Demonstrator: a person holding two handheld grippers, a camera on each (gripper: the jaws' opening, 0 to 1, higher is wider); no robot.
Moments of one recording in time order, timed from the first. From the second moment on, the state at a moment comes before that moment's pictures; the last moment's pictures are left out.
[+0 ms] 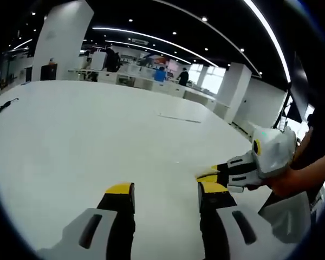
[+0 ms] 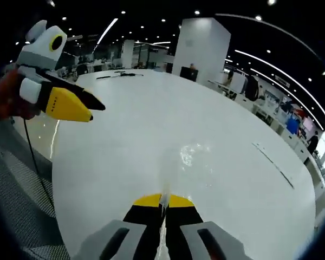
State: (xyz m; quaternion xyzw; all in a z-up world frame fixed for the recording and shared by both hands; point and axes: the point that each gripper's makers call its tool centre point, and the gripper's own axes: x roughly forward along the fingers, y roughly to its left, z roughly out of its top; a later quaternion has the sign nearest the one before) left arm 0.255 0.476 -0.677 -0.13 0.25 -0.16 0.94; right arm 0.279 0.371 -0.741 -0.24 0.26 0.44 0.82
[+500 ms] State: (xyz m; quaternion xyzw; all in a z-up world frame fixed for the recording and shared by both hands) left arm 0.301 0.465 -0.670 -0.12 0.25 -0.19 0.94; right arm 0.242 0.381 -0.730 -0.29 0.24 0.48 0.79
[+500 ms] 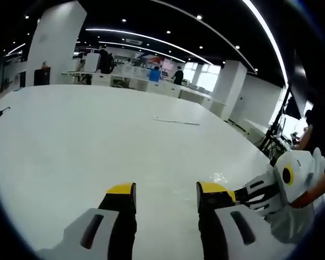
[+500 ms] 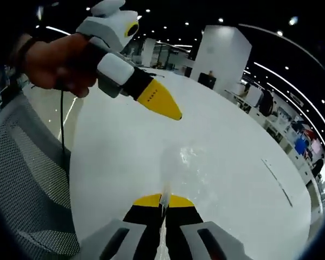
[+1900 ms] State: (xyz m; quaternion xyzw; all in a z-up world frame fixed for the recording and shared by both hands) left arm 0.313 0.458 -0.695 -0.19 0.34 -0.19 0.90; right arm 0.208 0.389 -0.707 -0.38 0.17 0.54 0.73
